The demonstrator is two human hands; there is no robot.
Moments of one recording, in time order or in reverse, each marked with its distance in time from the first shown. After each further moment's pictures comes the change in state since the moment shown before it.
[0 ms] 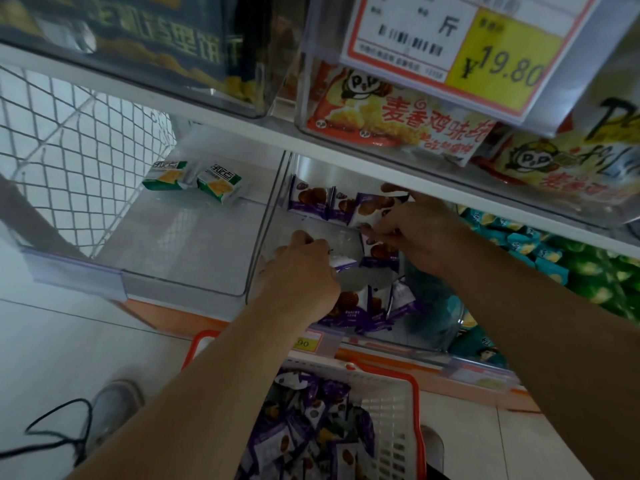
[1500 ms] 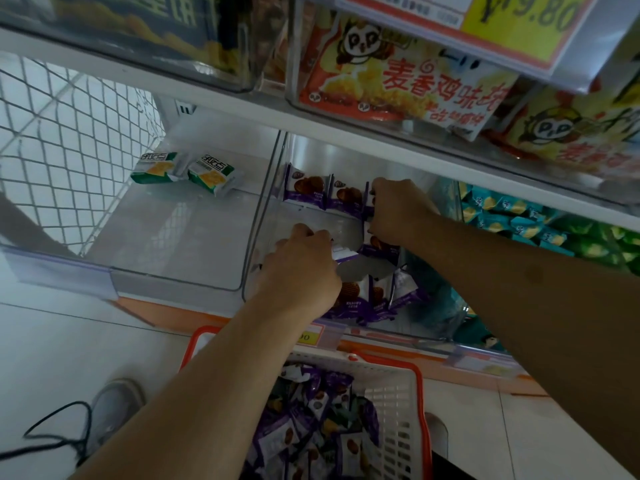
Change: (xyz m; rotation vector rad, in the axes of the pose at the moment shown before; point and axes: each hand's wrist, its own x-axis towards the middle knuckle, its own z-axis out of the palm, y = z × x) left_hand -0.001 0.000 0.004 0.028 0.038 0.057; right_hand 0.045 0.008 0.005 -1.333 0.120 -0.360
